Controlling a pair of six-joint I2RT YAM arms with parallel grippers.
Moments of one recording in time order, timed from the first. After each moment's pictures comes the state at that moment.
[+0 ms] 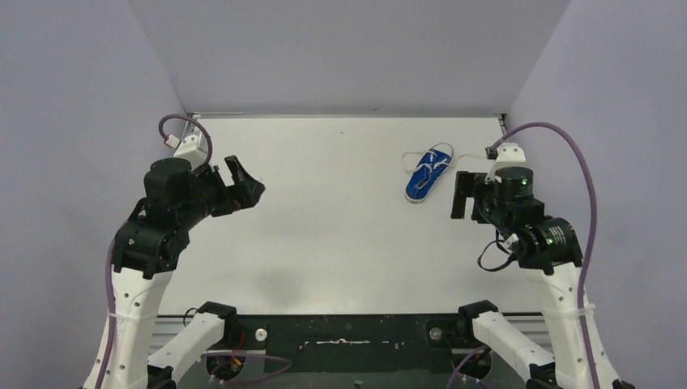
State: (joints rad) left arm -0.27 0.87 1.33 -0.96 0.08 -0.48; right arm 0.26 0.84 1.28 -1.08 0.21 0.14
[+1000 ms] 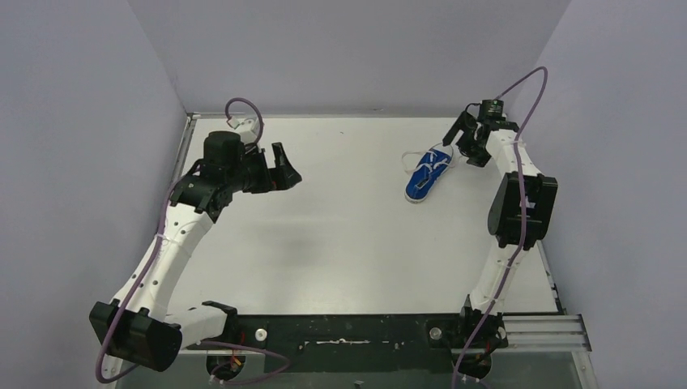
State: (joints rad) left arm -0.28 1.19 1.22 -0.63 0.25 -0.43; right arm -0.11 1.98 1.68 -0.63 -0.04 0.47
